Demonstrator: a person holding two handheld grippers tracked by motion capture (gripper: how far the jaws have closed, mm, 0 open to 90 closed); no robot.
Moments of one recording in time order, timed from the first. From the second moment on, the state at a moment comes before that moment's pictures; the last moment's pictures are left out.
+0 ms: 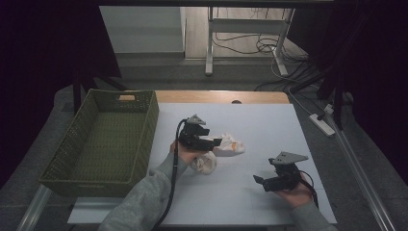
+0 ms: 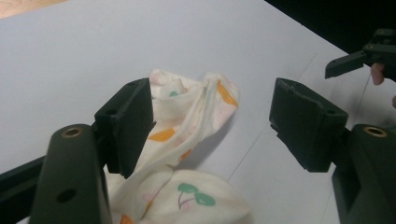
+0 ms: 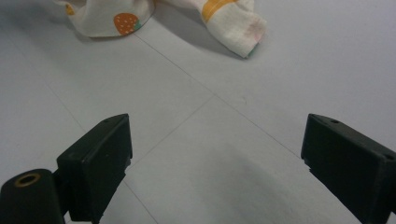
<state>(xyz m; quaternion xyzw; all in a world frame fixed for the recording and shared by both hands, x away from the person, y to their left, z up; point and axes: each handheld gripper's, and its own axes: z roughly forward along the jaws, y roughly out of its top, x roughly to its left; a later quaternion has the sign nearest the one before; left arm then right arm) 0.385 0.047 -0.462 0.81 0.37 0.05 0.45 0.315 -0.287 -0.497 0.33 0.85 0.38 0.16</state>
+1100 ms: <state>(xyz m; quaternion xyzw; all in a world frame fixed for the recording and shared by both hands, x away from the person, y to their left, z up) 0.304 0.127 -0.422 0.81 0.36 0.09 0.45 0.310 -0.291 -0.495 0.33 0.85 0.38 0.16</state>
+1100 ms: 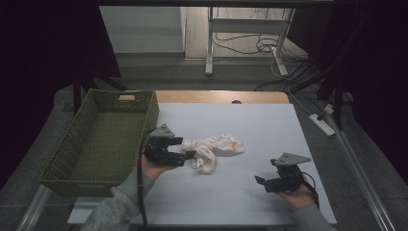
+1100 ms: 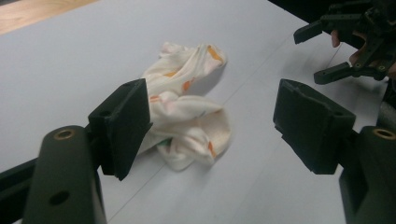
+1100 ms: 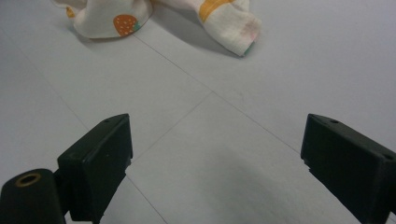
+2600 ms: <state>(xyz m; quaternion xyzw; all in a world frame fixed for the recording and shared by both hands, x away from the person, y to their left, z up) 0.231 0.236 -0.437 0.77 0.42 0.15 0.45 0.304 -0.303 -0.485 0.34 0.82 0.41 0.19</state>
